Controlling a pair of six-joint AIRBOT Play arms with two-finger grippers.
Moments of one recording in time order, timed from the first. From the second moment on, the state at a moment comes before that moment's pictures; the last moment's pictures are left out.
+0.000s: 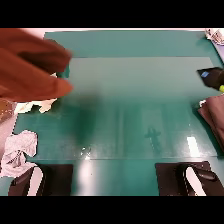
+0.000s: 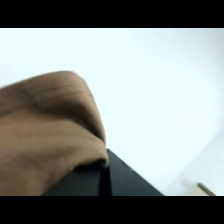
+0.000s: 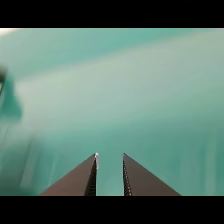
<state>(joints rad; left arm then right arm) 0.60 -0.62 1.67 0.28 -0.88 -1.77 -0.31 -0.61 0.91 -0.86 0.87 1.34</state>
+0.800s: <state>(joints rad) 0.55 -0.94 1.75 0.23 -1.06 -1.61 -0.36 -0.61 0.94 -0.72 0.74 1.34</state>
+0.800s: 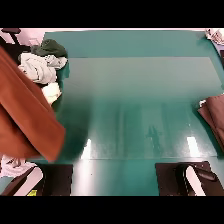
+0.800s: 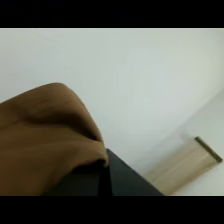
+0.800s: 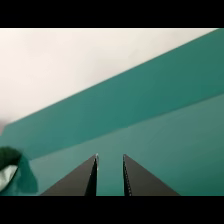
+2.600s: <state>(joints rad) -0.49 -1.60 1.74 1.73 -1.05 -2.15 -0.28 -1.14 1.45 -1.15 1.42 1.43</state>
